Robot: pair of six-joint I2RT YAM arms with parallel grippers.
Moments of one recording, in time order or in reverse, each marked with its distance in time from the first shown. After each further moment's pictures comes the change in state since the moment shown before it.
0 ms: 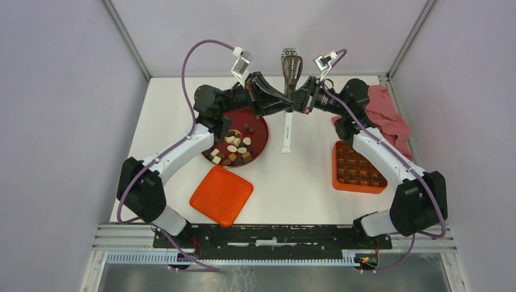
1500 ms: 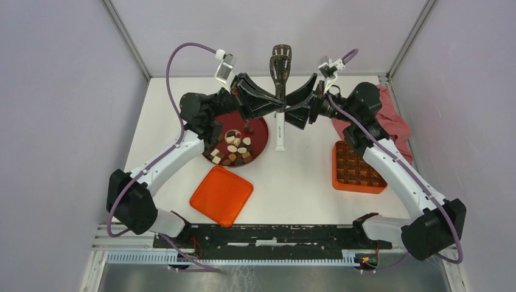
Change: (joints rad) left arm 0.039 -0.112 -0.074 0.040 -0.026 0.047; right arm 0.062 -0.198 0.033 -0.220 0.002 -0.493
